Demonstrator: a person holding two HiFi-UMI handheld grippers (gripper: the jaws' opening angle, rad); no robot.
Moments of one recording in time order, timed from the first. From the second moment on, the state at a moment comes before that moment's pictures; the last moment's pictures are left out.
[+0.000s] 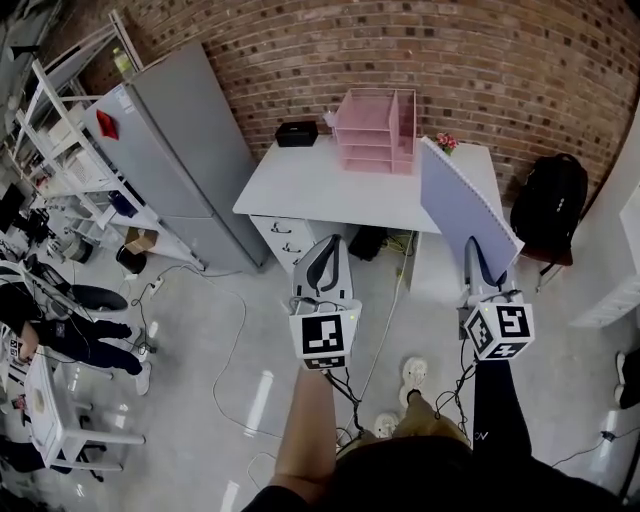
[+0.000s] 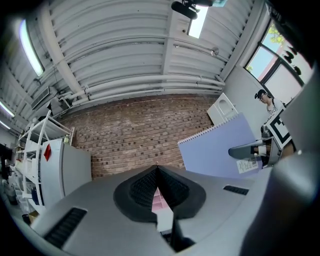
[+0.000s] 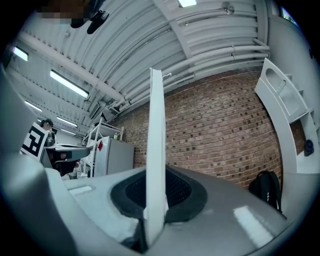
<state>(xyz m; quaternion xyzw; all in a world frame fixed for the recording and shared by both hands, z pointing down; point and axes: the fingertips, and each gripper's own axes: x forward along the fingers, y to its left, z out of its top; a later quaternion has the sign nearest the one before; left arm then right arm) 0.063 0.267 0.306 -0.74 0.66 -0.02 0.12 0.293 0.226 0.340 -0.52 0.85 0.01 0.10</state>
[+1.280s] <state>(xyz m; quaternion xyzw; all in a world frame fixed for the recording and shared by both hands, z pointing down) 0.011 0.029 0.327 -0.71 0.70 -0.05 0.11 0.240 -0.039 0.350 -0.48 0.87 0.00 0.10</state>
